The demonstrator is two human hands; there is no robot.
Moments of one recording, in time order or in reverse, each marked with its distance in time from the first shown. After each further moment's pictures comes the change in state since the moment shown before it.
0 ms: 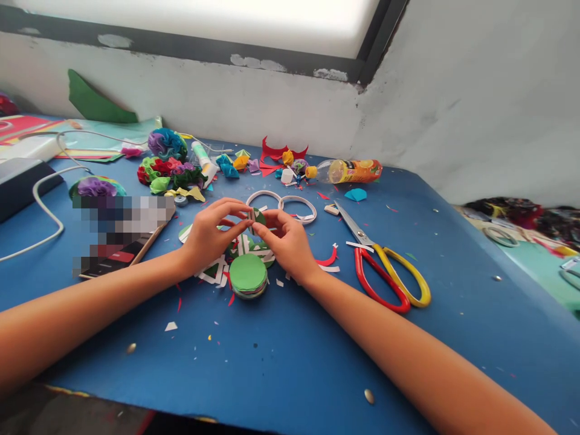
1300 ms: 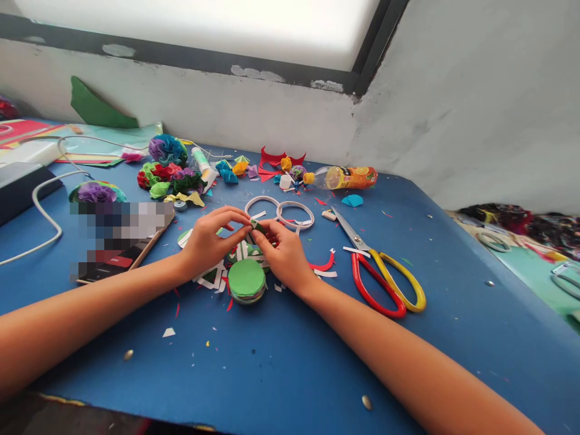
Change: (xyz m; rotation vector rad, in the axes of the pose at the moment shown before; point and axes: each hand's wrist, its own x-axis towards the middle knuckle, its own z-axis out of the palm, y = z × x) left_hand 0.001 -0.001 -0.002 0.085 -0.007 0.072; right_hand -0.004 -0.004 0.001 -0.261 -0.065 -0.062
